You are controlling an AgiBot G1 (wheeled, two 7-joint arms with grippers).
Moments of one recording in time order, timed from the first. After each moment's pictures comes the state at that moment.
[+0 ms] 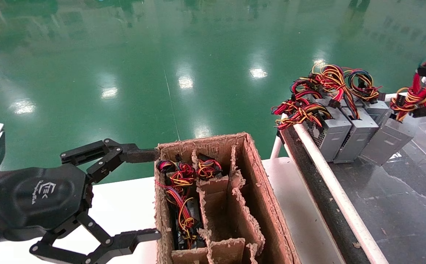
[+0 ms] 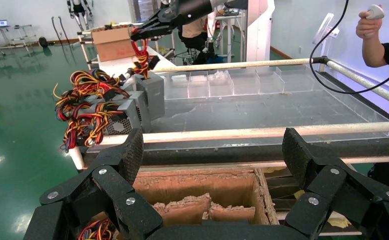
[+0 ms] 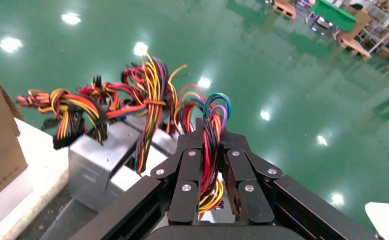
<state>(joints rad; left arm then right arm) -1.09 0.60 0.32 -1.28 0.70 1.48 -0.17 1.86 -0.63 -0.42 0.20 -1.40 -1.27 -0.20</state>
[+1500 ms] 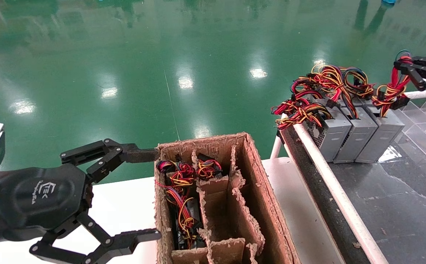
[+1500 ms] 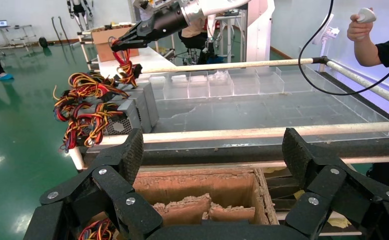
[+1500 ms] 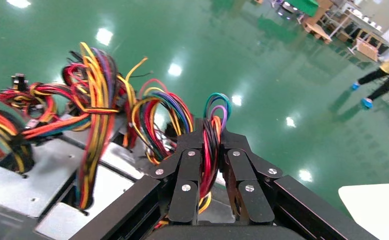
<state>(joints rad) -1.09 0.59 0.32 -1.28 0.70 1.48 -0.16 1.90 -0.82 -0.42 0.01 -1.42 -1.00 -0.33</state>
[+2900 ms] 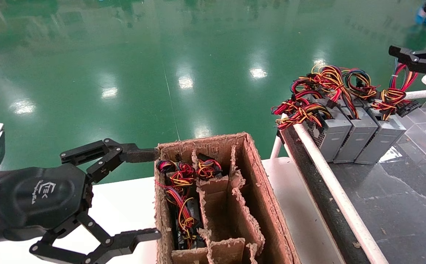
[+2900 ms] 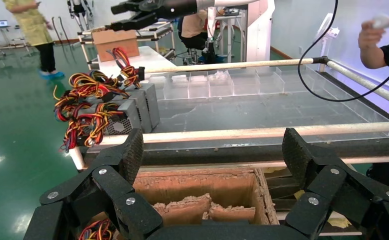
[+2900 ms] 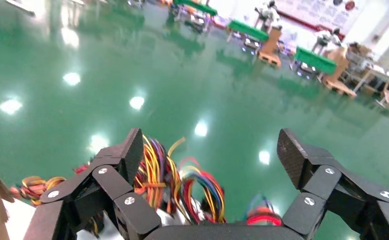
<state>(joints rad) -1.09 0.59 0.32 -1.28 0.70 1.48 -0.16 1.85 -0.74 -0.33 0.07 -1.26 -1.24 -0.33</state>
